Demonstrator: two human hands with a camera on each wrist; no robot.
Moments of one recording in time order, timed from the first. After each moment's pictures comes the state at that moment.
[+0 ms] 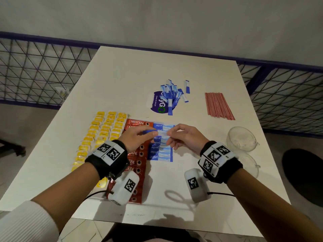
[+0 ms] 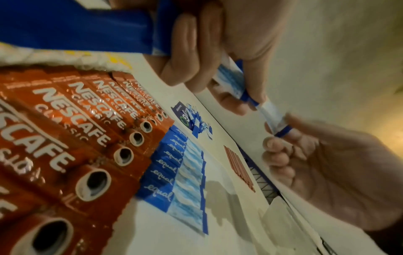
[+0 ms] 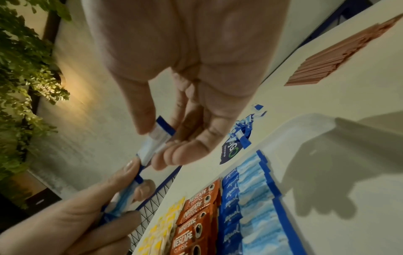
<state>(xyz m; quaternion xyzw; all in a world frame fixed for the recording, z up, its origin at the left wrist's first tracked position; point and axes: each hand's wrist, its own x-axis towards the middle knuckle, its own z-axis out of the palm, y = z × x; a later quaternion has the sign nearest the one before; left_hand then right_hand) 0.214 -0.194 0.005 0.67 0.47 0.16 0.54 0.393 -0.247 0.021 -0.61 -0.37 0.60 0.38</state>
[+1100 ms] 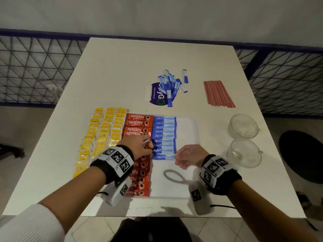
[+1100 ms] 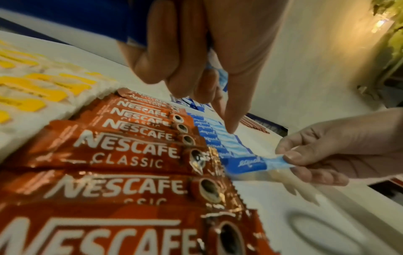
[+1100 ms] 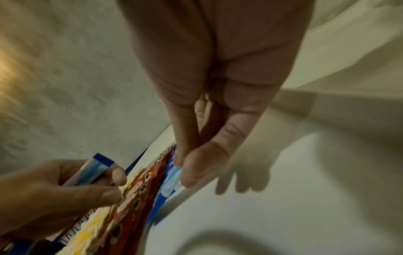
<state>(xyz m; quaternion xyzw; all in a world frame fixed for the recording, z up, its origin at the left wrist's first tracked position) 0.203 -0.195 -0.013 0.80 0.48 -0.10 0.34 0.386 -0.288 -0.033 -0.70 -0.25 0.61 0.26</state>
